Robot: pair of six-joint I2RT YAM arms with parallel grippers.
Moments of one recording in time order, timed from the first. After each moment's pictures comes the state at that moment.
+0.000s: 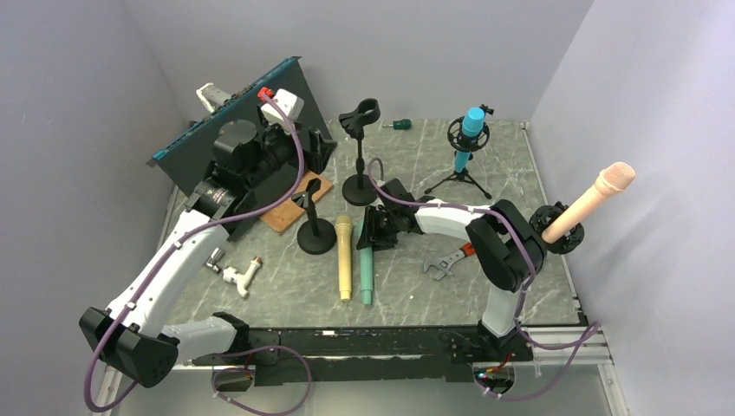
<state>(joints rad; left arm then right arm) -0.47 1.17 1.27 -0.15 0.16 -0.04 0.66 1.82 1.04 -0.24 -0.33 0.71</state>
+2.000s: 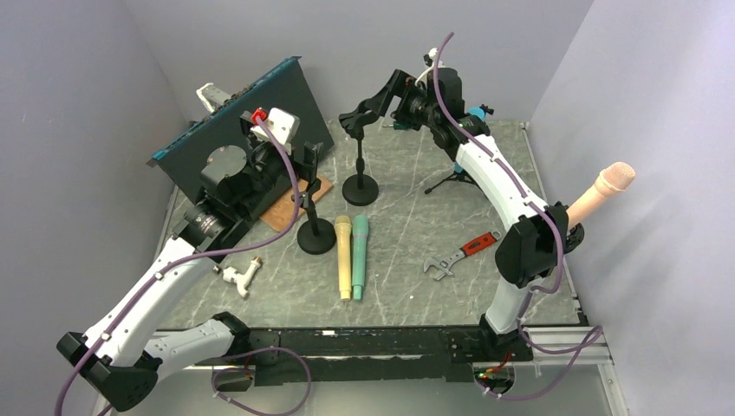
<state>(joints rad) -0.61 1.02 1.19 -0.10 -0.16 0.16 0.39 1.78 1.78 -0.27 -0.22 0.67</state>
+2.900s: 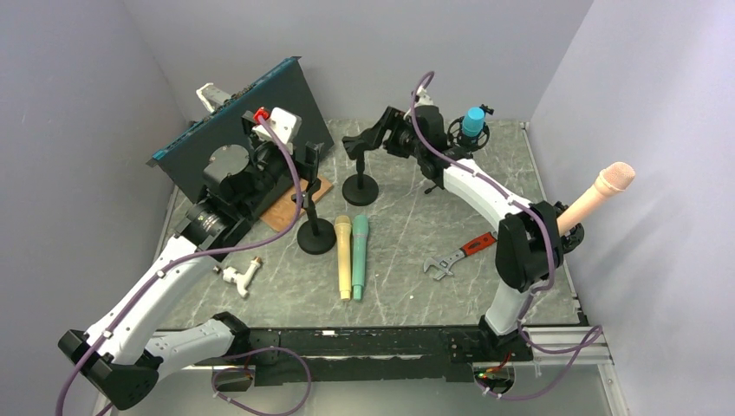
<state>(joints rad) -0.61 1.03 1.19 -0.10 -0.16 0.16 0.44 1.76 1.44 0.02 -0.15 0.68</state>
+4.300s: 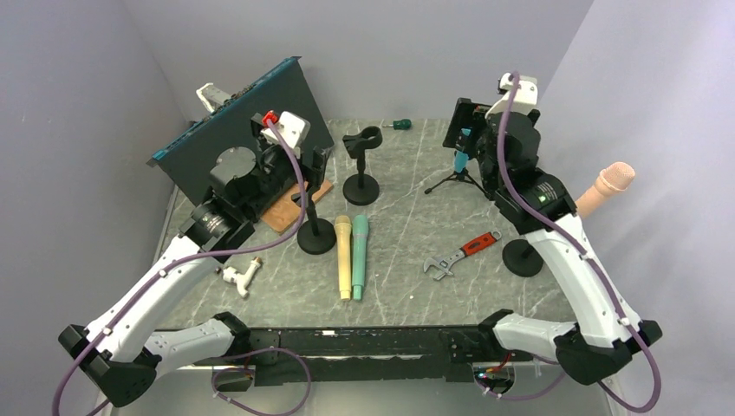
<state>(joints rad) -0.65 1.03 1.19 -0.10 -0.16 0.16 0.52 1.14 1.52 -0.54 0.56 0.23</state>
